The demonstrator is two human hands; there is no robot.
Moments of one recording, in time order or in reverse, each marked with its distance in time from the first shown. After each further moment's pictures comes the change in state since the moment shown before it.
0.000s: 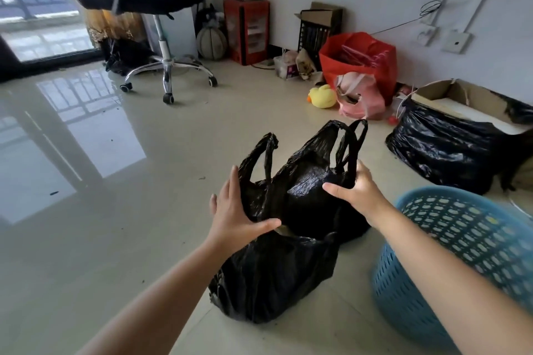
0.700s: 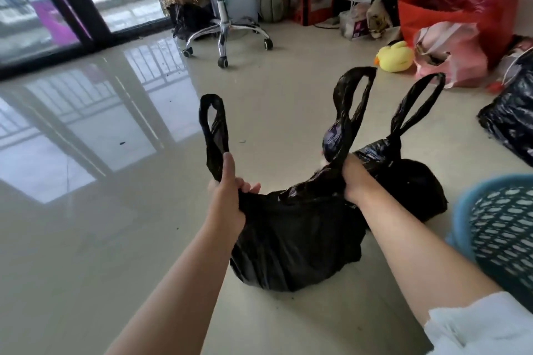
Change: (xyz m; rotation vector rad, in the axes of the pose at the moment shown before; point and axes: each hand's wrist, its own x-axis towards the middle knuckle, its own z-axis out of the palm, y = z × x) left_hand -0.002 -0.024 0.043 -1.311 0.576 -0.508; right_hand 0.065 0.058 0.088 0.642 -0.423 0.328
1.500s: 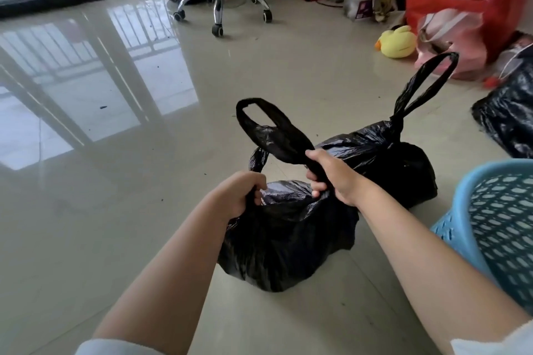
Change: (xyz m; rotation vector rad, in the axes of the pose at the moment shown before) left_hand 0.029 -0.029 -0.017 0.747 -0.276 -0.381; right_hand -0.040 0.019 0.018 -0.411 -0.200 0.046
